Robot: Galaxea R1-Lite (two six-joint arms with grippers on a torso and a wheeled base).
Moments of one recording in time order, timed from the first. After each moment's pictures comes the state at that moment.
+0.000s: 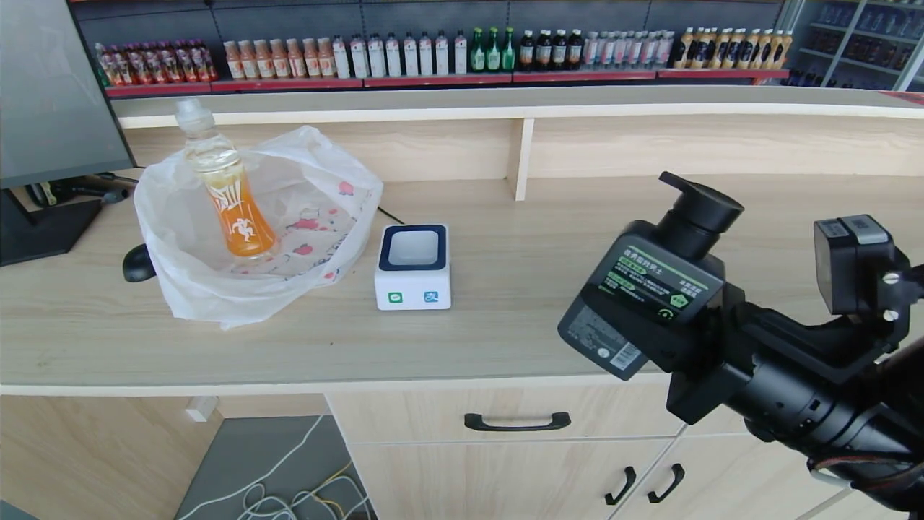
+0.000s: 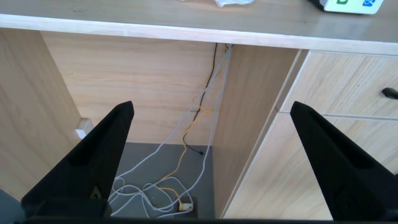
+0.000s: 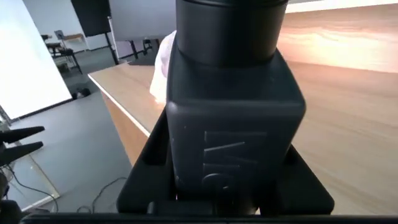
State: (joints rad) left arm 0.00 0.00 0.00 0.00 0.00 0.00; right arm 0.64 1.59 -0.35 -1.57 0.31 0.12
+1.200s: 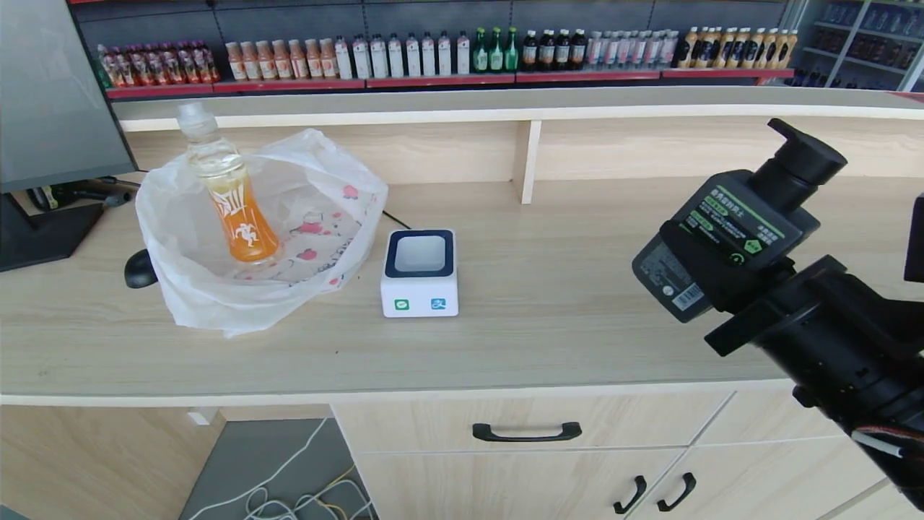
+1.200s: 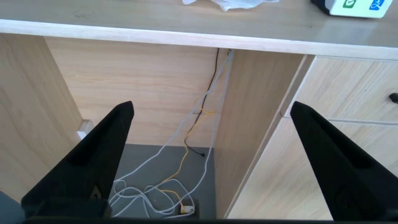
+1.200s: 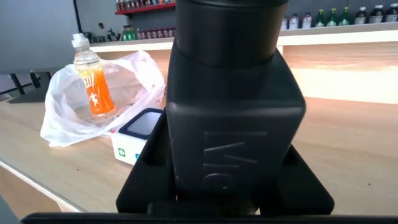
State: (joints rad) left arm 0.00 0.00 0.00 0.00 0.00 0.00; right arm 0.60 1.52 -0.34 -1.57 -0.07 -0.01
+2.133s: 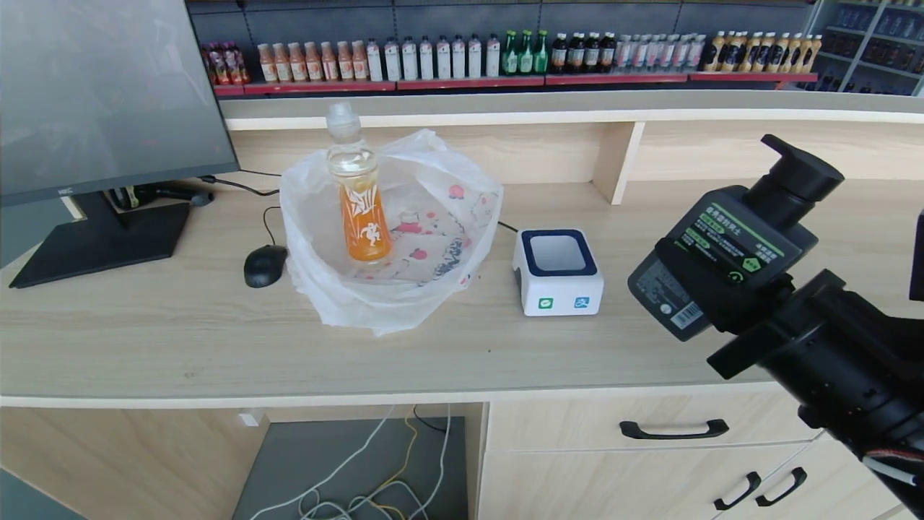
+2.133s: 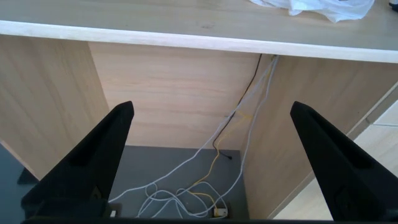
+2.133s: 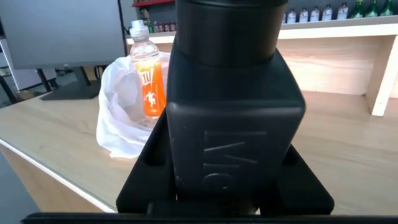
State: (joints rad) left arm 0.00 0.00 0.00 0.00 0.00 -0.01; right arm 0.63 1.49 -0.30 -1.57 -0.07 -0.01
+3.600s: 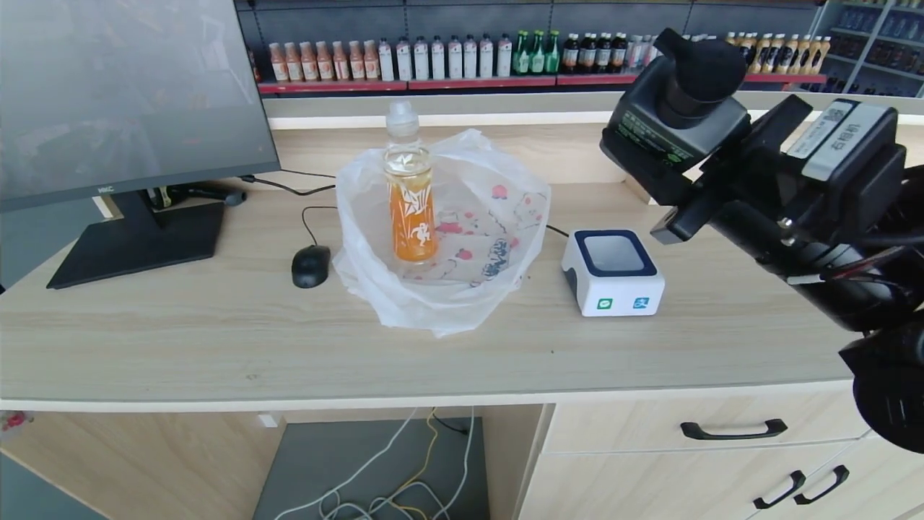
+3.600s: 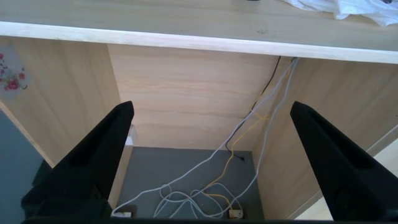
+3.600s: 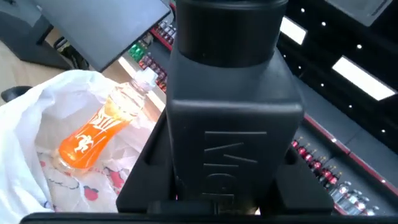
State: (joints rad) left arm 0.00 0.00 0.00 0.00 0.00 0.00; right arm 0.43 1.67 -0.81 -1.46 0.45 -0.76
